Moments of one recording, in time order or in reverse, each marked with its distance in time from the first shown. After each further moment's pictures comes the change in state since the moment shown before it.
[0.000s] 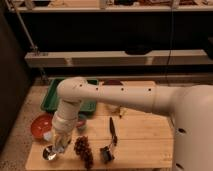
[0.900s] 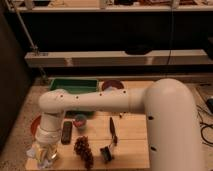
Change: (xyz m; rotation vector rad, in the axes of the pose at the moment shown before) arm 0.004 -0.037 0.073 0.030 -0.136 -0.129
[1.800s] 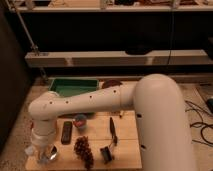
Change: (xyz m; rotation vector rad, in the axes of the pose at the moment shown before) arm 0.036 0.006 0.013 -0.180 0.119 -0.068
